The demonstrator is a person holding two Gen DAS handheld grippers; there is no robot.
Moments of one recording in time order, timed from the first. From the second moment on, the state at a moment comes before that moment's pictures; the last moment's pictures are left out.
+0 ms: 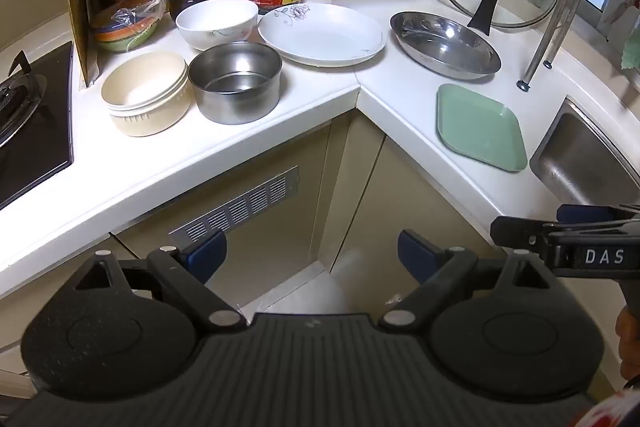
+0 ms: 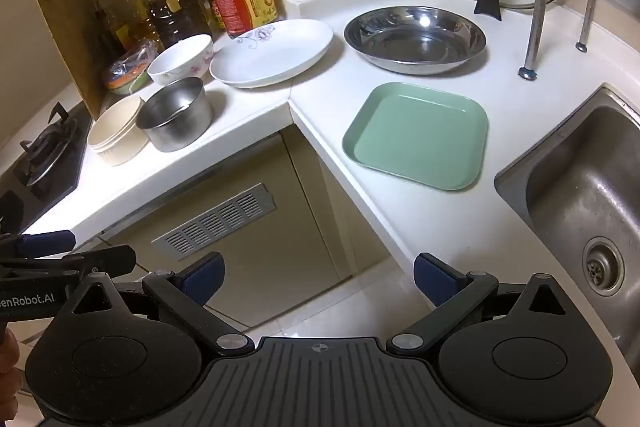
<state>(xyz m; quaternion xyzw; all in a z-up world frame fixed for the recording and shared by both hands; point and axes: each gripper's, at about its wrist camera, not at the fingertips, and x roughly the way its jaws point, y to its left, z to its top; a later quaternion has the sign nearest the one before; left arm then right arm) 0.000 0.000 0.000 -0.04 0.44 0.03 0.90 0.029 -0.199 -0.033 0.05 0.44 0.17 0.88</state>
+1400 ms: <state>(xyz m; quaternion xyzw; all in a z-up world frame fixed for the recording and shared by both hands) -0.003 0.006 0.005 -0.05 0.44 0.02 0.90 0.026 -0.200 -0.029 0.04 0.43 0.17 0.88</state>
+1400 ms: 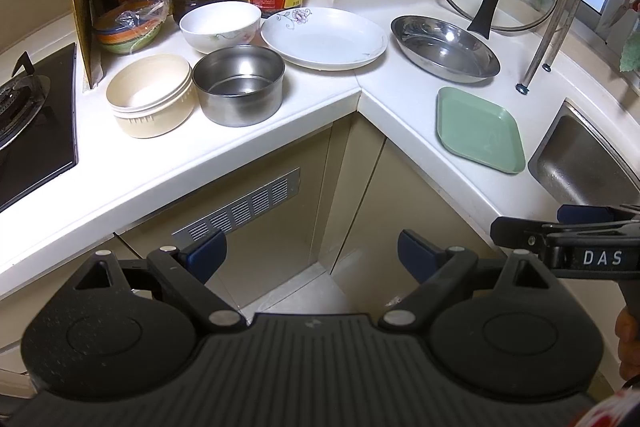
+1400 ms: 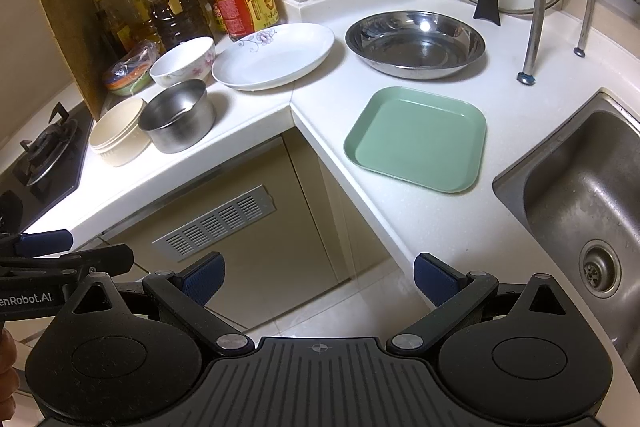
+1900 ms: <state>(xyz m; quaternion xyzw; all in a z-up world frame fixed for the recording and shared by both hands) -0.004 0.004 0.006 -0.05 0.43 0.02 0.90 0.026 -0.200 -0.029 0.04 0.43 0.17 0.88</state>
